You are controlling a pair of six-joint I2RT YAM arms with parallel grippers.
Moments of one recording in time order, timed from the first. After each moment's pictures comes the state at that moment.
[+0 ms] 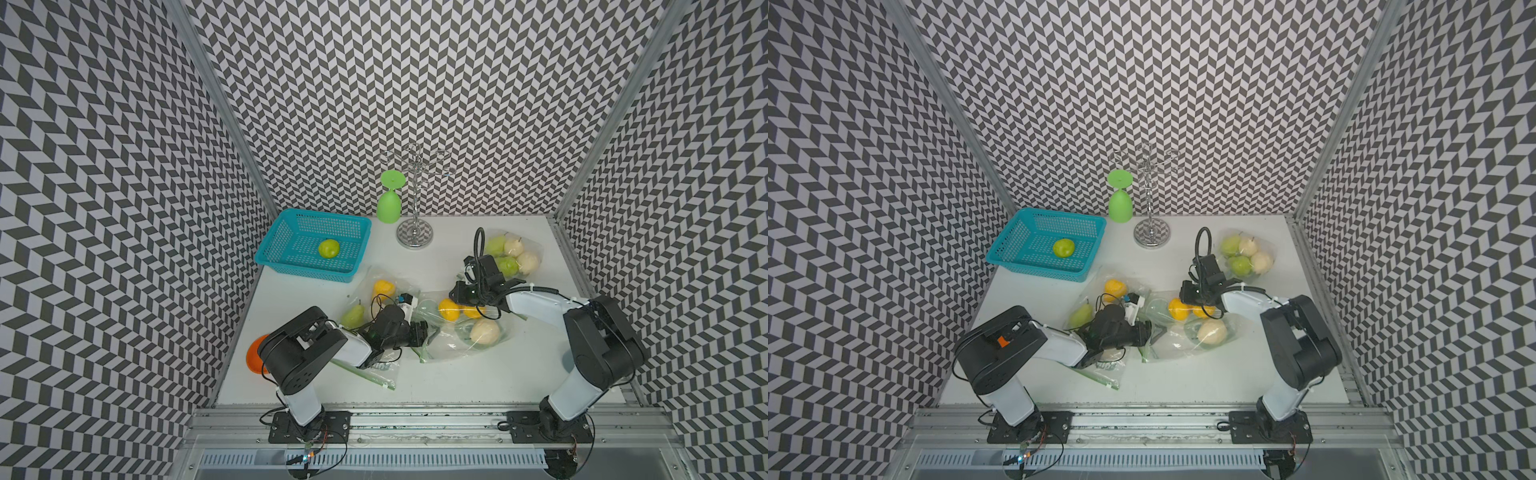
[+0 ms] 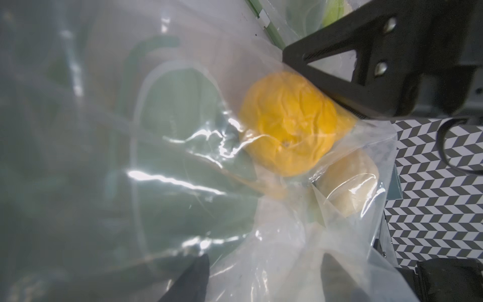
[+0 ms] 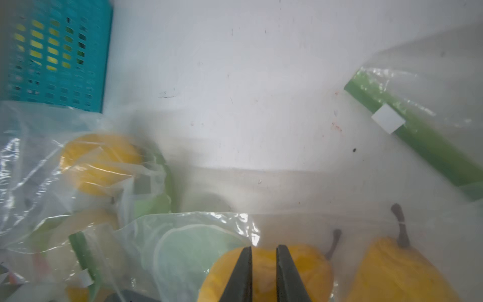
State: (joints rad) left arm -0.81 1.73 0.49 0.73 0.31 -0.82; right arm 0.44 1.68 0.91 -0.16 -0.25 0.52
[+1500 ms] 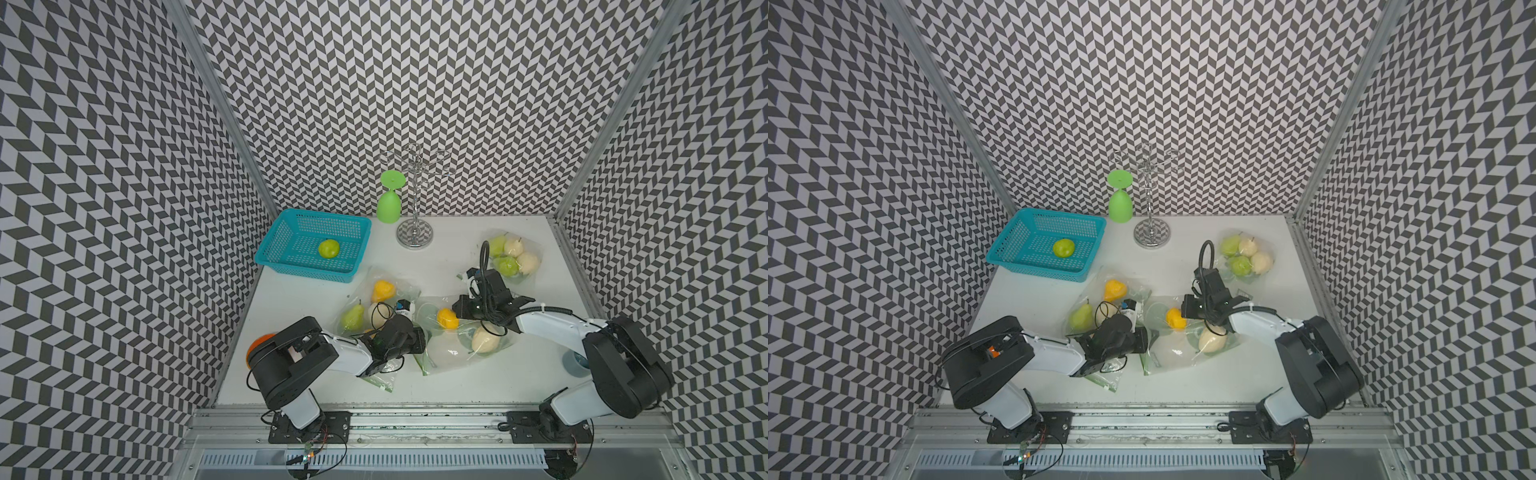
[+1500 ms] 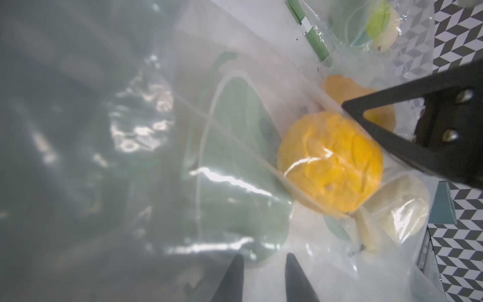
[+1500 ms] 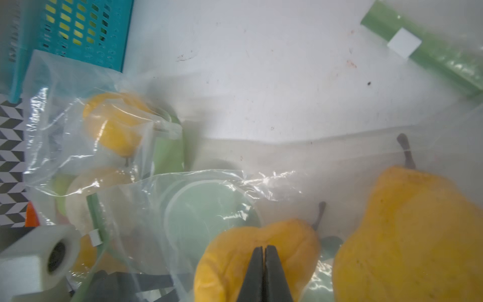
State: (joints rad) left arm -0.92 1.66 0.50 0.56 0.03 -0.87; right arm 0.48 1.52 0.72 -0.09 -0.26 0.54
